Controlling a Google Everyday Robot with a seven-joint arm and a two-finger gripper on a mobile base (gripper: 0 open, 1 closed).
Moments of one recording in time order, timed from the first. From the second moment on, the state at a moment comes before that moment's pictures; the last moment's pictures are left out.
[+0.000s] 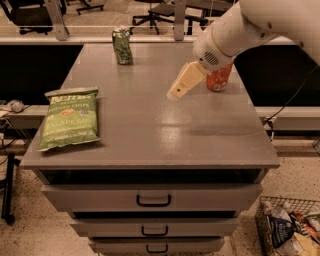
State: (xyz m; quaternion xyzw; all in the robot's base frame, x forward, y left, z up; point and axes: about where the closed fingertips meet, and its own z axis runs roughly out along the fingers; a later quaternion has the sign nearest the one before) arm 0.638 -0.071 0.930 -0.54 0.76 0.06 0.36
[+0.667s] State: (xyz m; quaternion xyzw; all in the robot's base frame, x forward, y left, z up) arm 0.751 -0.033 0.904 -0.44 0.77 0.13 0.45
